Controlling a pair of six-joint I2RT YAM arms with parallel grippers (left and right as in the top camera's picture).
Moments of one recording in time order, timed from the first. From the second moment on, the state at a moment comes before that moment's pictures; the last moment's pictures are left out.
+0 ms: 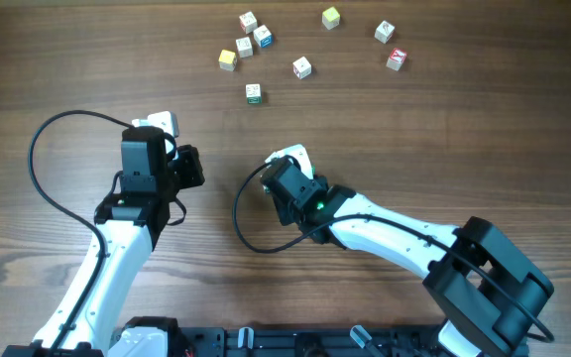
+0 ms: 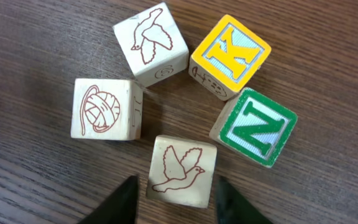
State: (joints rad) left arm -0.06 1.25 0.67 -0.23 0.06 -0.28; right arm 0.86 1.76 0.96 -0.28 0.24 0.46
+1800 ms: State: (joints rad) left arm -0.25 1.55 0.67 -0.17 0.36 -0.30; right arm 0.77 1.58 0.88 -0.58 0.36 1.16
